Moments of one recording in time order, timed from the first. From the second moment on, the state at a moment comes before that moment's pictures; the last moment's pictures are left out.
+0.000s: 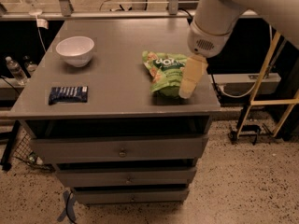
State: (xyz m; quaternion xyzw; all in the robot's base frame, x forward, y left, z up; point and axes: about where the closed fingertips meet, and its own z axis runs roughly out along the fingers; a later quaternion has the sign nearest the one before) arm 0.573 -0.118 0.913 -0.57 0.81 -0.05 0.14
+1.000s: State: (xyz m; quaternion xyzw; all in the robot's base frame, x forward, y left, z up) arm 0.592 -0.087 0.861 -0.54 0.84 -0.01 0.09
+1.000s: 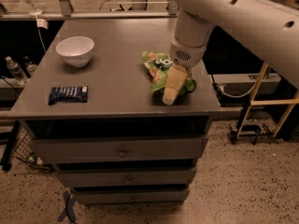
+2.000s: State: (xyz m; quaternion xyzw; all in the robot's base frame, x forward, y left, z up) arm 0.594 -0.076 0.851 -0.55 0.83 0.01 0.10
